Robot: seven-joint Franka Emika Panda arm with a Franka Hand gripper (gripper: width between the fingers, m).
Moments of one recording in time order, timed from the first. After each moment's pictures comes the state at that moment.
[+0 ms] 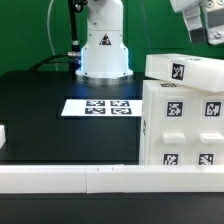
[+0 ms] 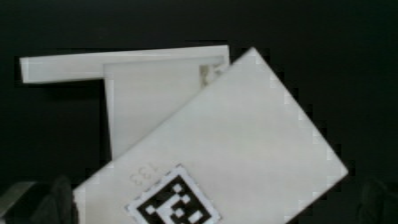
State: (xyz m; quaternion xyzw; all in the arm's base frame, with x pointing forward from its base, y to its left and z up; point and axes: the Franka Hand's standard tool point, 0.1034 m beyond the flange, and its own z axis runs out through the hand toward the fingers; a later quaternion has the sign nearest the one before) arm 0.642 0.085 0.189 -0.71 0.69 0.03 0.14
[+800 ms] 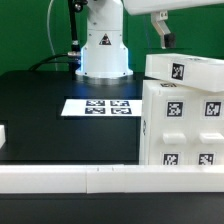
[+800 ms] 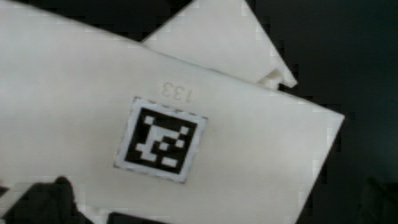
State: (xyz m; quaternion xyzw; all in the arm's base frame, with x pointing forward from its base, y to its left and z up) arm 0.648 0.082 0.188 -0.95 0.29 -0.02 0.08
